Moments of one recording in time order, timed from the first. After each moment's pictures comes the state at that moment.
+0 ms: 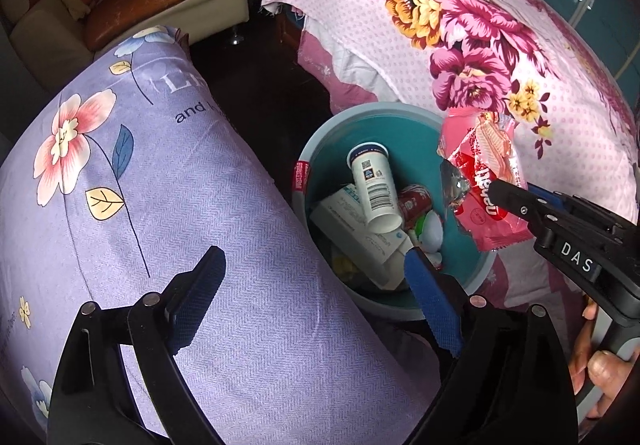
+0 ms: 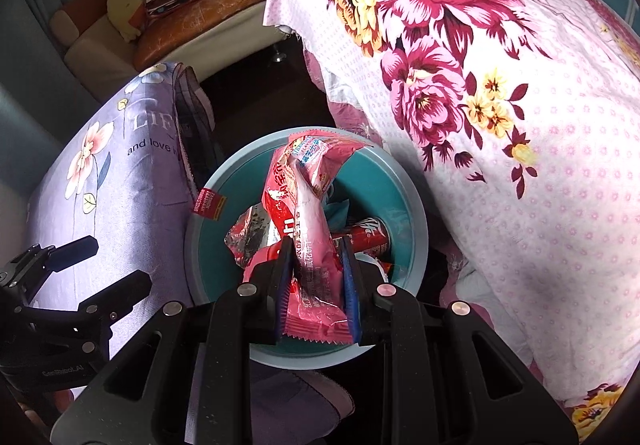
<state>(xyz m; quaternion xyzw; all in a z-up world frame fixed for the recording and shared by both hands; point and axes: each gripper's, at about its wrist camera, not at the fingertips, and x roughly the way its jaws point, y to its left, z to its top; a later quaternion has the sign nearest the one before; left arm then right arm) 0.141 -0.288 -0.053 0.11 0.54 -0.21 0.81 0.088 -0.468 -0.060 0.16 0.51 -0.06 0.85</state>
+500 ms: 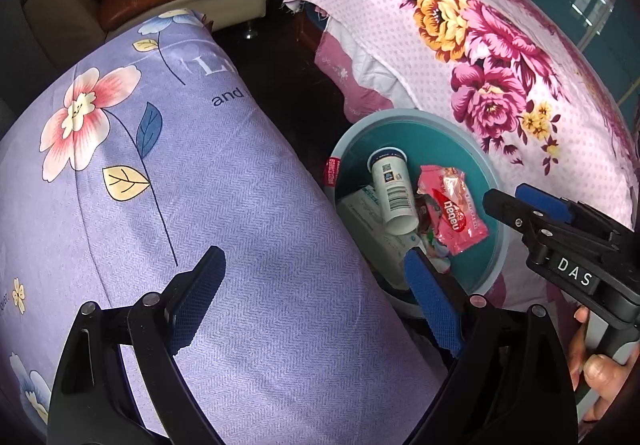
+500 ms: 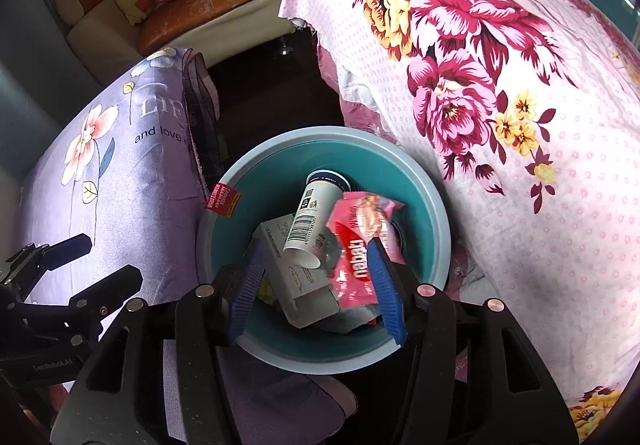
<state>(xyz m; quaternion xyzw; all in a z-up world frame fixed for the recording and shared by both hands) 0.149 -0.255 -0.056 0.07 0.55 -0.20 0.81 0.104 -0.440 -0.057 0.13 0.52 -0.06 0.84</state>
